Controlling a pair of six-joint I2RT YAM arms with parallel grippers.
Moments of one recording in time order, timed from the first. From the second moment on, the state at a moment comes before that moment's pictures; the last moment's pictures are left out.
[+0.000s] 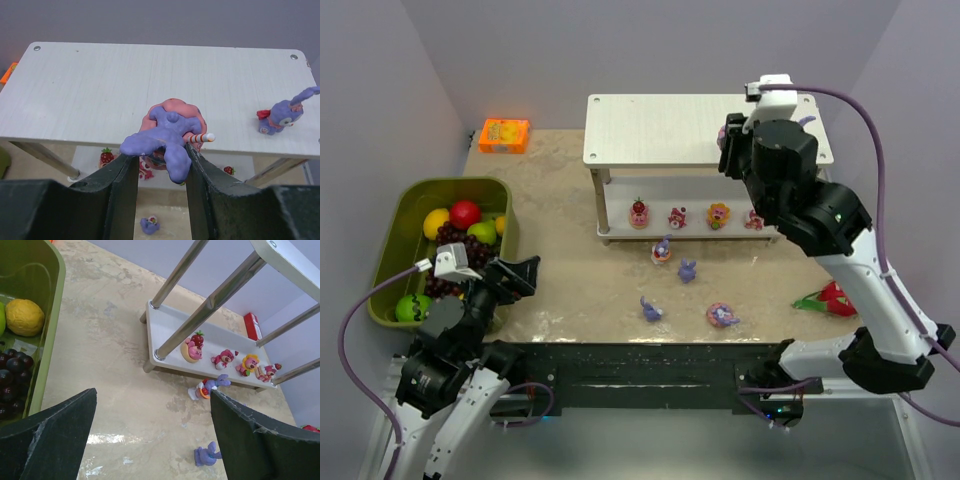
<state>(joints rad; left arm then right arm) -0.41 0.14 0.69 -0.67 -0.25 -0.59 0.81 1.27 1.85 -0.79 0.75 0.18</state>
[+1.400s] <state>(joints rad) -0.41 0.14 0.69 -0.67 -0.25 -0.59 0.23 1.39 1.87 -0.86 0.07 0.09</state>
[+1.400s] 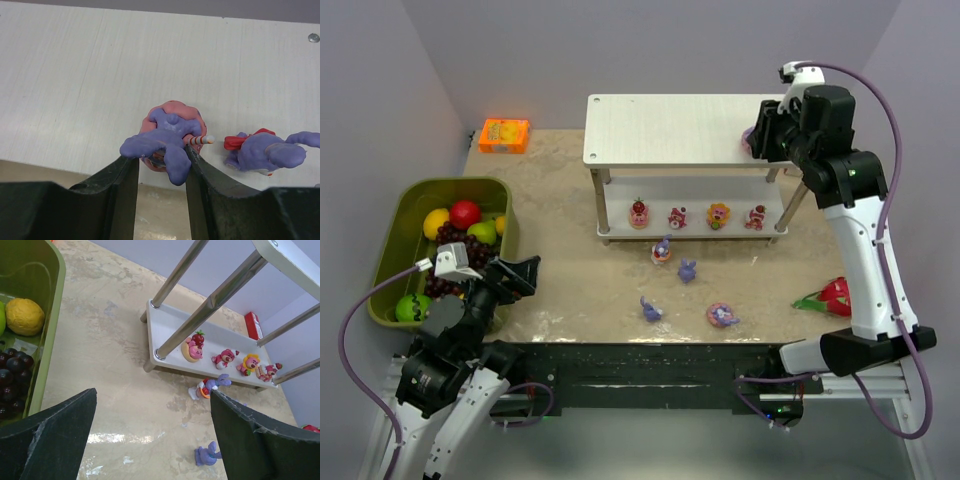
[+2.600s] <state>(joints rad) -0.41 0.14 0.69 -0.67 -0.25 -0.59 0.20 1.47 2.01 -0.99 0.09 0.16</state>
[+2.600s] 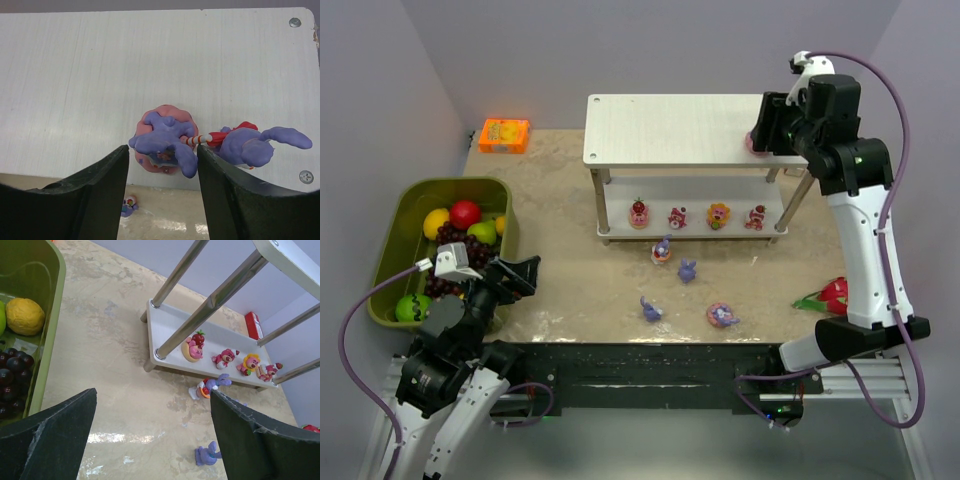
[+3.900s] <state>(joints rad) -0.41 0.16 0.69 -0.67 -0.25 -0.59 0.30 0.82 1.00 -0.68 -0.35 0.32</state>
